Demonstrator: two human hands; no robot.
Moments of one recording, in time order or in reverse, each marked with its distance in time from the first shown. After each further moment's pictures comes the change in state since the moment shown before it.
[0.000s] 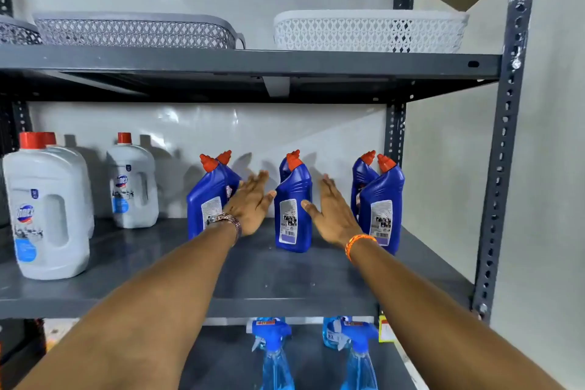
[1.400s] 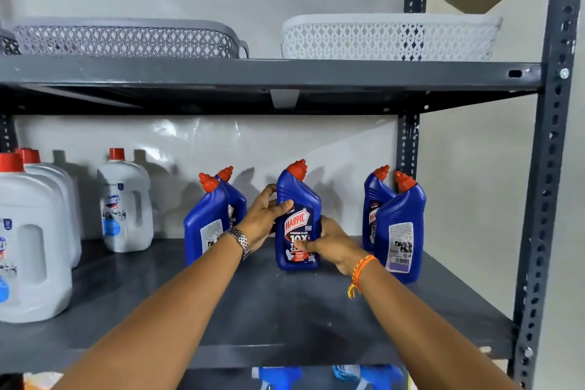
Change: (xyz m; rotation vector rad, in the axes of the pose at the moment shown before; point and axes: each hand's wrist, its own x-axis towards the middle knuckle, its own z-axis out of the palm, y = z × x) left_hand 0.046 0.007 0.010 -1.200 -0.109 -0.156; right_hand 0.030 -0.003 0.030 0.720 -0.229 0.348
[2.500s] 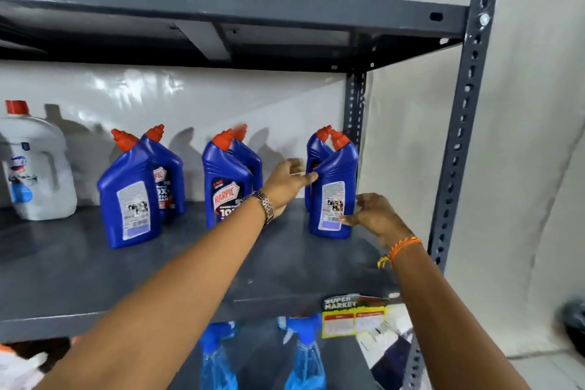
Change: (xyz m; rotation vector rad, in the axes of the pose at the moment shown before) left_hand 0.016 -0.019 0.167 0.091 -0.013 -0.035; right_hand -0.052 0.062 -0.178 -0.069 0.377 0.149
